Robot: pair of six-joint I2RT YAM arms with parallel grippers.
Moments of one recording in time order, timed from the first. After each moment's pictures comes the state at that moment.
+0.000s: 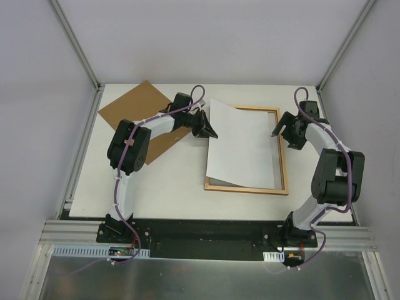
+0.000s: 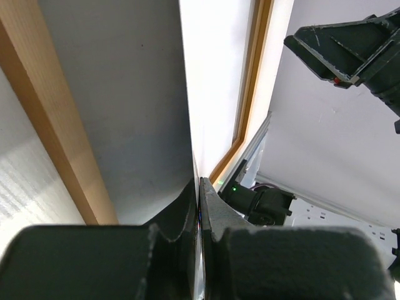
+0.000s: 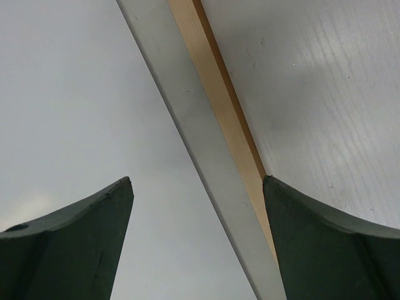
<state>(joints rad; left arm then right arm) -0.43 2.16 1.52 -0.14 0.89 -0.90 -0.08 1.67 1.16 -0.53 -0.09 0.46</state>
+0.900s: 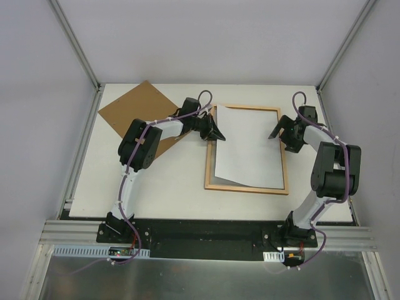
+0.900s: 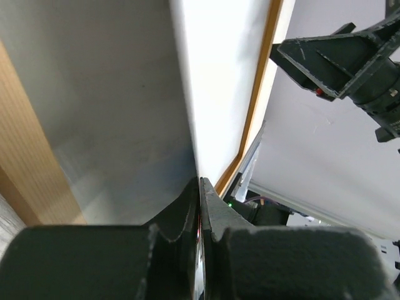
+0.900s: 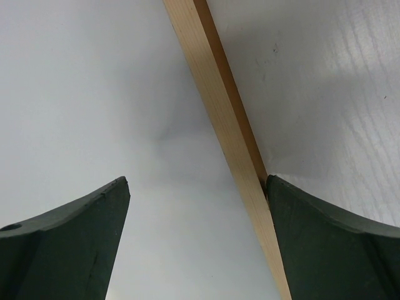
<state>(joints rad) -0.49 2.28 1.56 0.03 0.88 -1.03 -0.11 1.75 1.10 -0.40 -0.17 0.46</state>
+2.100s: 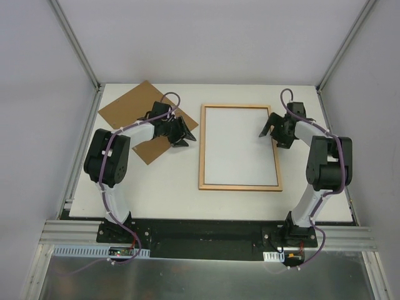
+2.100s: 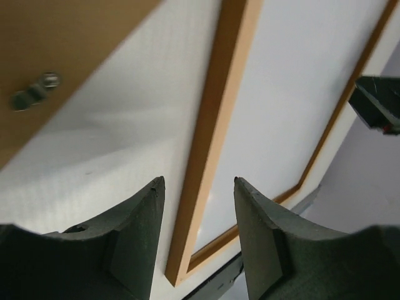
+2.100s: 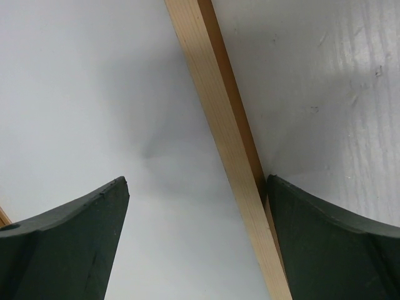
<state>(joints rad) -0.33 1.91 1.21 -0.21 0.58 -0.84 -0.03 1.84 1.18 -0.39 -0.19 0.45</state>
